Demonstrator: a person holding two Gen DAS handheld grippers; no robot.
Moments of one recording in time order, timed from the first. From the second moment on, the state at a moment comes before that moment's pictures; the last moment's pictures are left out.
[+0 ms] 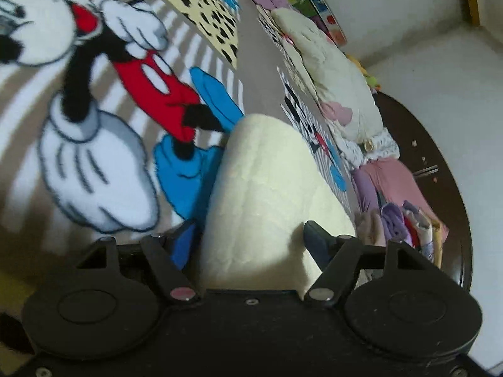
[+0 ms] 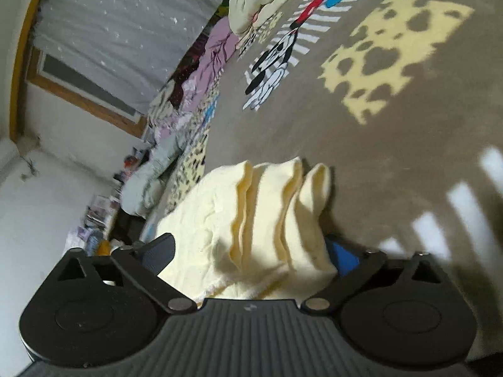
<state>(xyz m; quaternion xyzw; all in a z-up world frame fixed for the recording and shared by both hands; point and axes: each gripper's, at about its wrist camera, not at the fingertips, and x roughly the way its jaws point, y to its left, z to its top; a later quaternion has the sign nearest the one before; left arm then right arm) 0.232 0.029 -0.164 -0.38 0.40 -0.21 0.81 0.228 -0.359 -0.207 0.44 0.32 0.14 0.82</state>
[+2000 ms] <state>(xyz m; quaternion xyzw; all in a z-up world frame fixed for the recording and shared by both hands) 0.370 -0.422 0.029 -0.30 0.37 -0.40 0.78 0.168 -0.810 -0.087 0.46 0.01 -0.11 0.88</state>
